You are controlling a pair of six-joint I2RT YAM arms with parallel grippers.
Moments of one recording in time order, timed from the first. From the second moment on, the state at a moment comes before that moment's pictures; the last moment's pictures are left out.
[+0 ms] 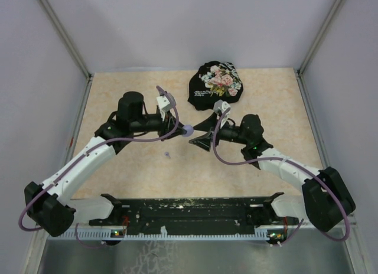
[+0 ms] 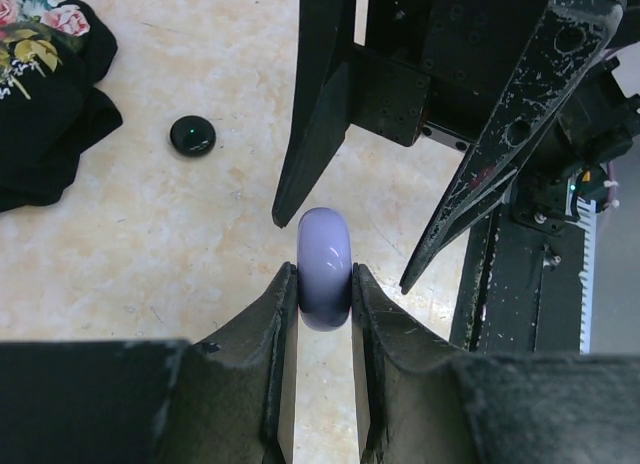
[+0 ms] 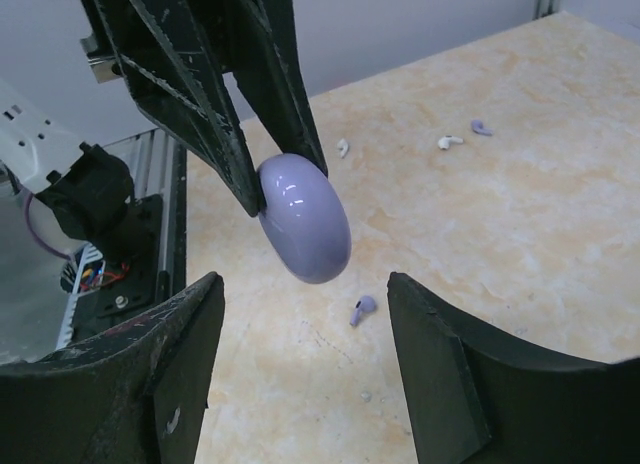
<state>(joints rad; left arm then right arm) -0.58 1.20 1.07 -0.24 0.67 0.09 0.55 1.22 0.61 0.65 -0.78 0.23</state>
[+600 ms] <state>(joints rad) -0.58 1.20 1.08 -0.24 0.79 0.10 0.55 1.31 0.61 0.94 -0.94 0.37</state>
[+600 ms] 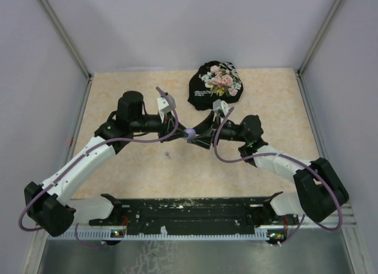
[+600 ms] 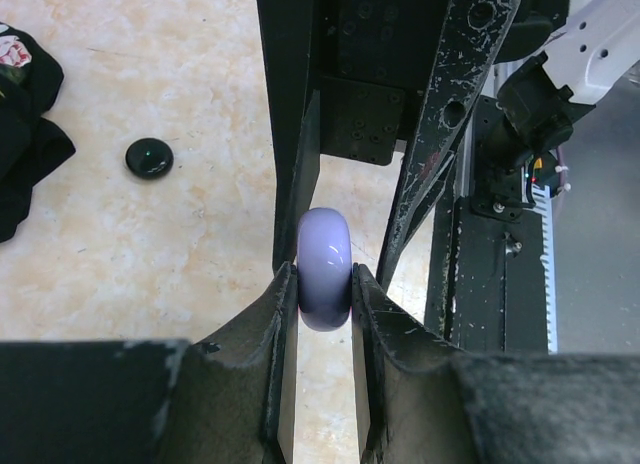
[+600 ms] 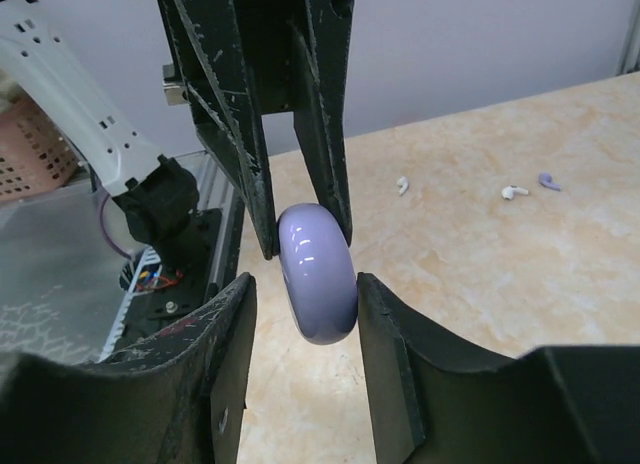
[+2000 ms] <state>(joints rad) -0.58 1.16 1.09 -0.23 0.87 0.10 0.54 1.41 0.61 1.27 -1.05 0.60</state>
